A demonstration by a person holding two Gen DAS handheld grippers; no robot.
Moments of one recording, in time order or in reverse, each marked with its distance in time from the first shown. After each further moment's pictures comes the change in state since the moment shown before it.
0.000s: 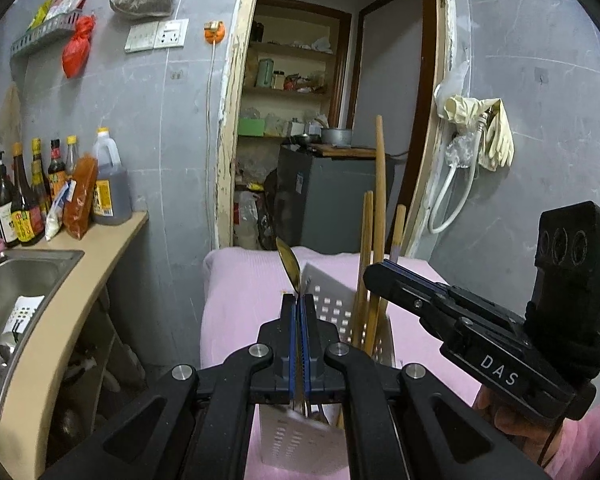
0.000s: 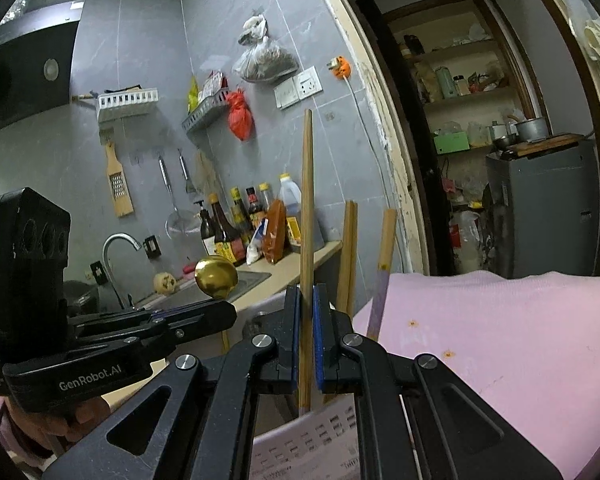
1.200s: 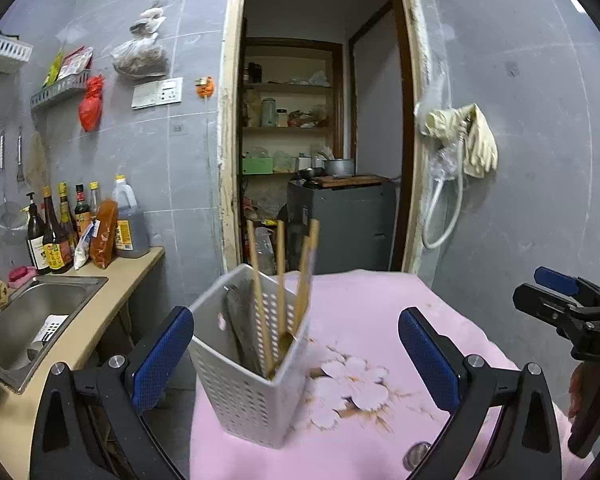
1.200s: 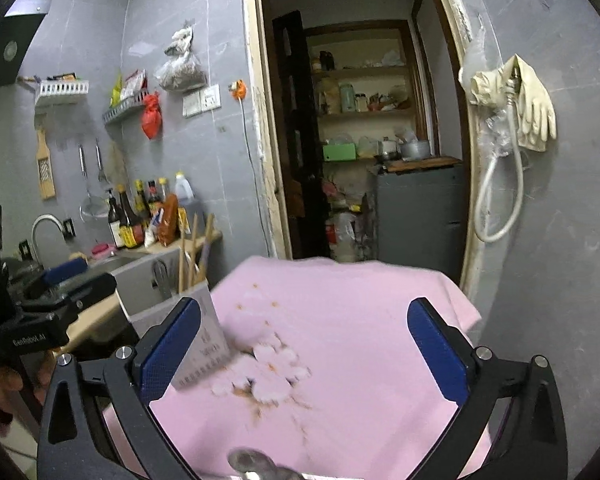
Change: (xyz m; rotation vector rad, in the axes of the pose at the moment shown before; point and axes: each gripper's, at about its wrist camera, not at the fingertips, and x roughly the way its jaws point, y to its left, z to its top) left arm -0.067 -0.094 -0.034 0.084 -0.145 0.115; right arm -0.199 -0.032 0.006 -0.058 0.029 -0.438
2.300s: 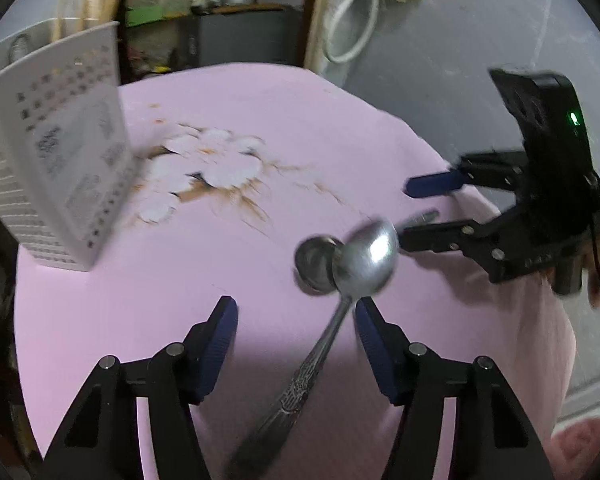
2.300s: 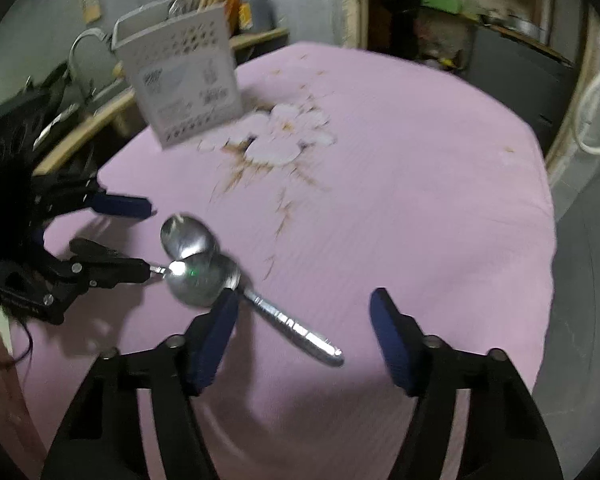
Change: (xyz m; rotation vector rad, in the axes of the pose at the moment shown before) left arm 0.060 -0.074 -0.137 0.118 0.609 -0.364; right arm 0.089 -0.033 -0.123 -0.279 0.664 0.278
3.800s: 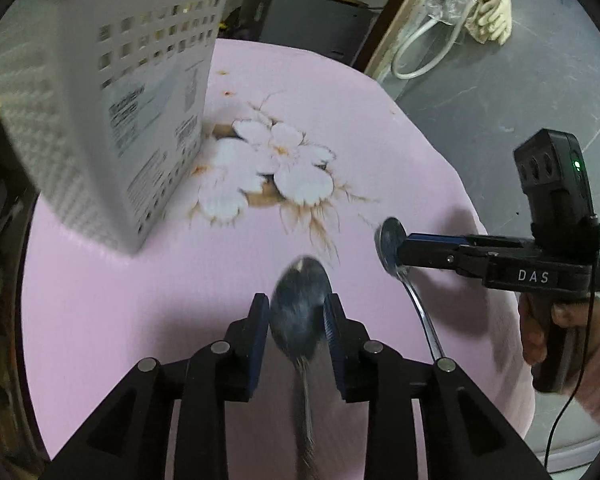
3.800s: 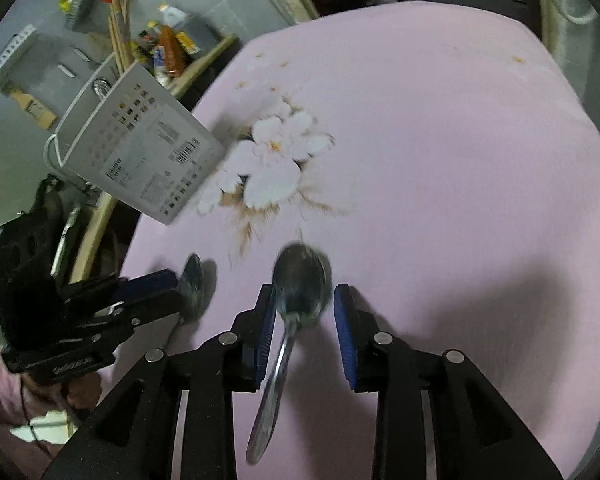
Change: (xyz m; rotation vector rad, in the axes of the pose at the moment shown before) left arm -0.004 0.053 0.024 -0.302 0.054 -0.031; right arm 0.027 -0.023 0.022 0.420 0.050 0.221
